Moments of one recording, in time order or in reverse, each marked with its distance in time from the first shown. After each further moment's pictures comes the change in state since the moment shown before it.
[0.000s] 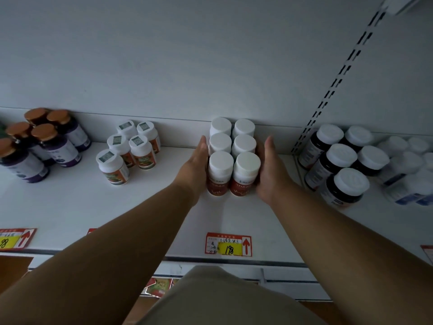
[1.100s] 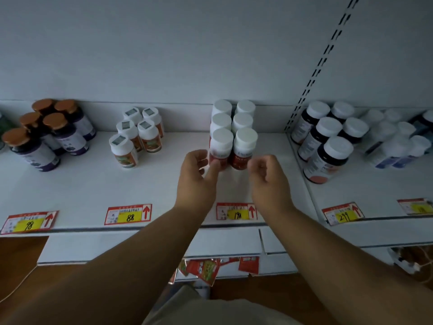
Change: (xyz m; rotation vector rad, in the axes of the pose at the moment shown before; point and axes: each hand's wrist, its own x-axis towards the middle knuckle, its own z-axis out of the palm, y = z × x) left_hand -0.086 -0.034 -0.027 0.438 0.126 0.350; right_hand -0.111 0.048 0.010 -0.800 0.355 -0.422
